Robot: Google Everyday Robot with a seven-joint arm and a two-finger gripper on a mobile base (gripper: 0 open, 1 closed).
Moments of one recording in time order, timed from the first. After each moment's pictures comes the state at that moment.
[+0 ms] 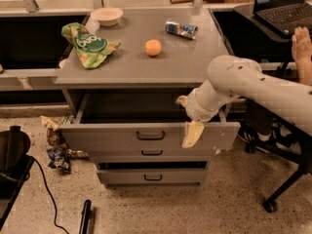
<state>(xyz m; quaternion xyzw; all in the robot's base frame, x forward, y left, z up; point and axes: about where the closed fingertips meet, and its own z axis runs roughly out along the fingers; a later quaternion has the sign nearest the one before) 0.591 -0.096 0.697 -0.73 0.65 0.06 0.22</state>
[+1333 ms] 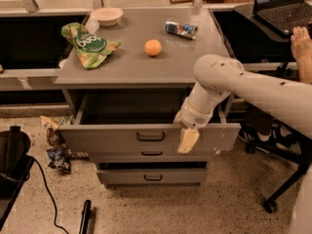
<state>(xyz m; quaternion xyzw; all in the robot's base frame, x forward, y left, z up) 0.552 -0.084 0.666 -0.72 0.67 0.15 0.09</state>
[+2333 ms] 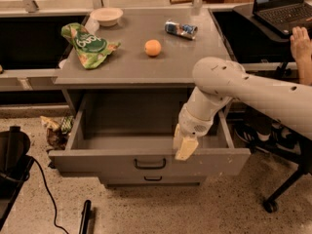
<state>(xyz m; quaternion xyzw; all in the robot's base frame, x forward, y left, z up) 0.504 -0.074 0.682 -0.73 0.66 0.16 0.08</state>
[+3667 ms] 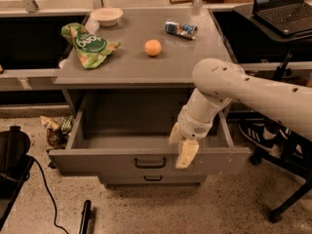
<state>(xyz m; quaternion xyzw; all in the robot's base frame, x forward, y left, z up) 0.495 -0.071 0.683 -0.73 0.65 0.18 0.08</state>
